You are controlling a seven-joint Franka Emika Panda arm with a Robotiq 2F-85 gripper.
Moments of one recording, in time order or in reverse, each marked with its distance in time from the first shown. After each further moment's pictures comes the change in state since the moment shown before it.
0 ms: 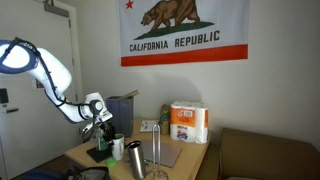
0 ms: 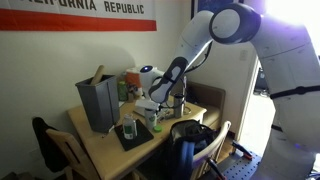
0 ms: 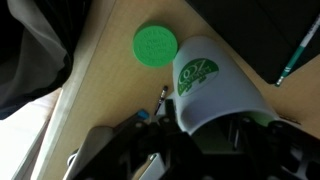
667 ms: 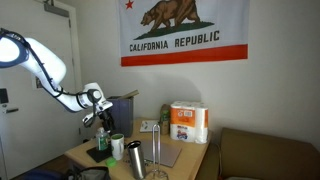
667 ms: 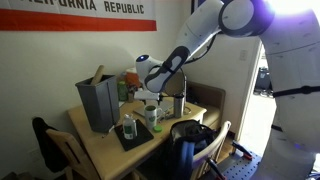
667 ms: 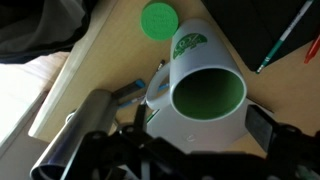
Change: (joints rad) arm 0.001 -0.097 0.031 0.039 0.000 -0.157 -0.163
